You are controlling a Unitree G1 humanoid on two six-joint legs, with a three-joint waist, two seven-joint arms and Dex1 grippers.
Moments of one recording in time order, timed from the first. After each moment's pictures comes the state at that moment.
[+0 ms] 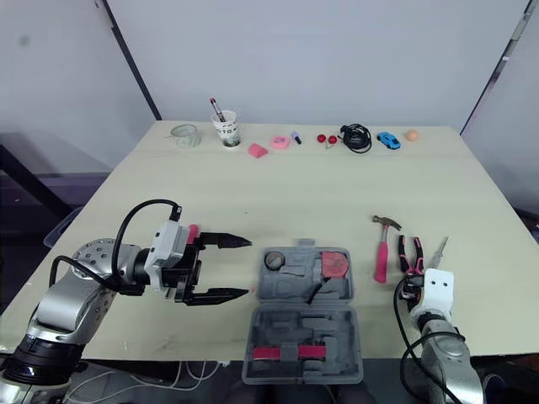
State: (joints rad) left arm -0.21 0.78 0.03 -0.26 -0.52 0.22 -1.30; right arm 0.14 -0.19 -0.20 -0.14 0.16 0.35 0.11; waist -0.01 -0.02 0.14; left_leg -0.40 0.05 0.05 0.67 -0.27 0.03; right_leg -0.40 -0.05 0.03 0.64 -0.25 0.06
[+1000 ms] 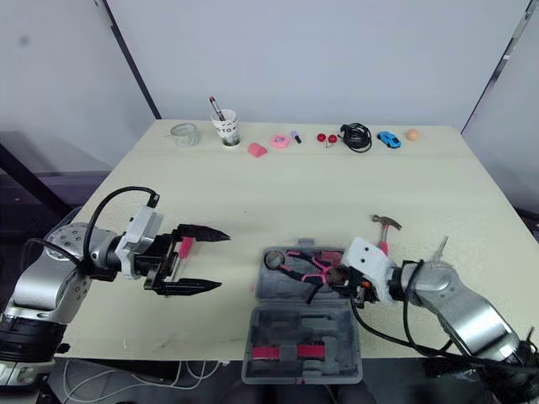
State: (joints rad) left arm -0.29 0.88 0.08 -0.06 -0.55 0.19 -1.50; right arm -0.31 -0.77 0.33 -0.49 0.28 0.75 0.84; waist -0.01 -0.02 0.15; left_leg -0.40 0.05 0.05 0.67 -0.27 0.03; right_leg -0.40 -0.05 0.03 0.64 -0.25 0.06
